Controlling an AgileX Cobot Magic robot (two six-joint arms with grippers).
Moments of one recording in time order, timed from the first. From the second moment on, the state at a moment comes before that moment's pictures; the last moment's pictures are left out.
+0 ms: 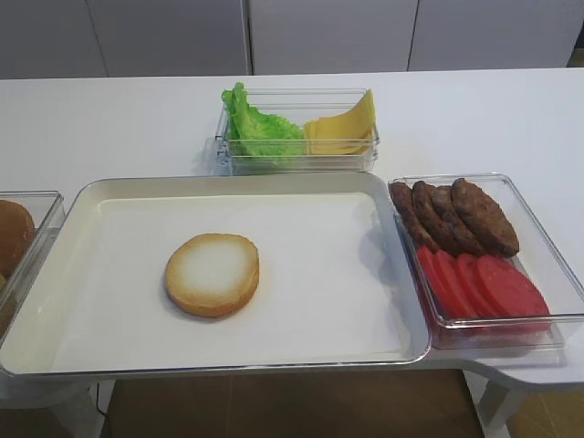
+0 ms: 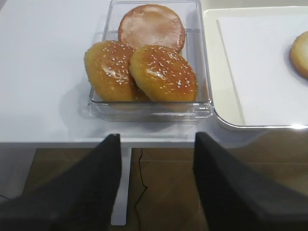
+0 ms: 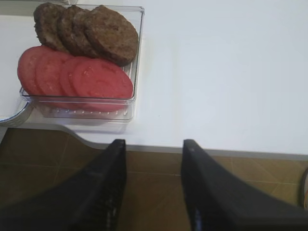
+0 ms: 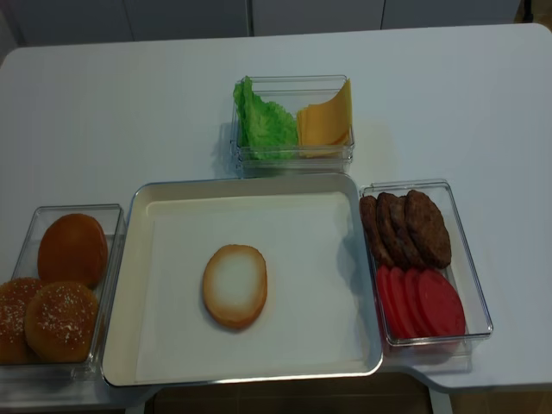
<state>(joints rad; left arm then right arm) 0.07 -0.02 -0.49 0.05 1.19 -0.07 0.13 -0.02 -0.47 0.02 1.14 0.00</state>
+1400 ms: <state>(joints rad) 0.07 -0.02 -0.49 0.05 1.19 -0.07 0.13 0.64 -0.84 0.40 0.71 -0.19</state>
